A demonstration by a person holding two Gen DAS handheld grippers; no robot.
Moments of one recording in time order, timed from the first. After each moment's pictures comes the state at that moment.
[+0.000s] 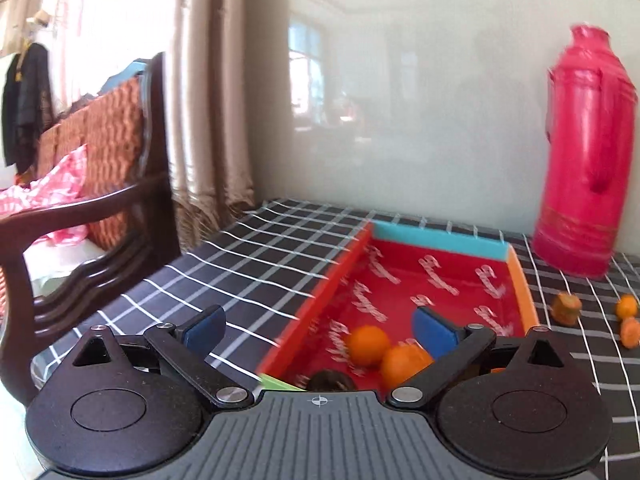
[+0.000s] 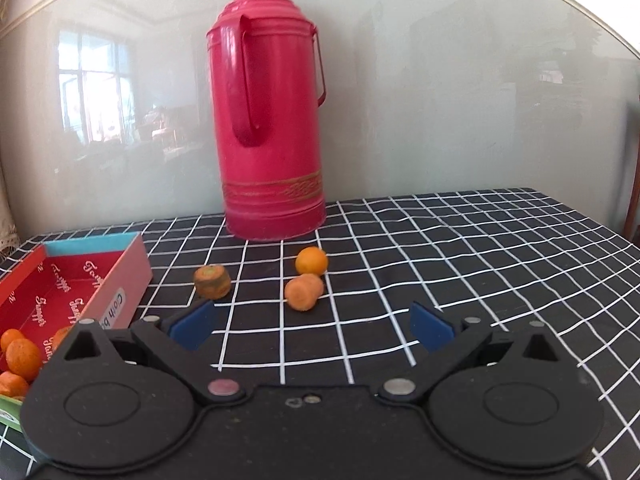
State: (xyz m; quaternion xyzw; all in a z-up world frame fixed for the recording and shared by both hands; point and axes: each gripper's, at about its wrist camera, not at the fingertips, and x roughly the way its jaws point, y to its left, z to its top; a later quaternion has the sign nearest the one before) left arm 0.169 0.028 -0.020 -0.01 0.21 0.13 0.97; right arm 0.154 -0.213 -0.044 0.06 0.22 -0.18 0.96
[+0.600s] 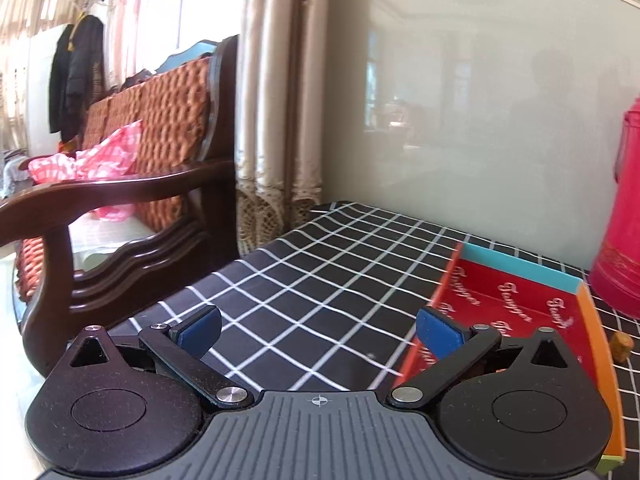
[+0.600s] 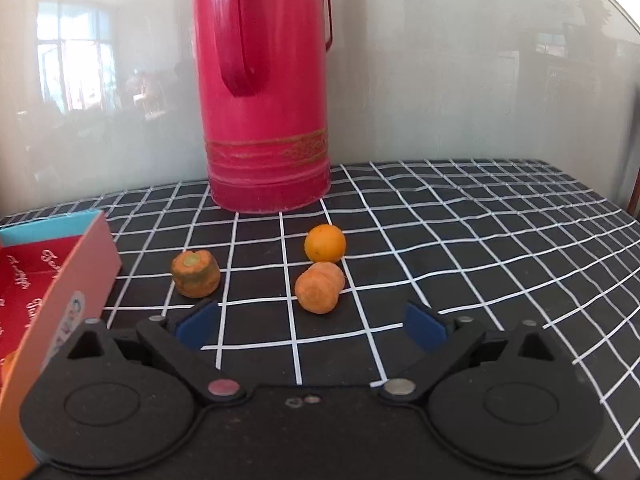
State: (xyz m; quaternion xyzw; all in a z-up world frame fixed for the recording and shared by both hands) left arm 0.169 0.093 -0.022 -0.05 0.21 0.19 0.96; right arm 0.227 -0.220 -0.068 0.07 0.28 -0.21 0.93
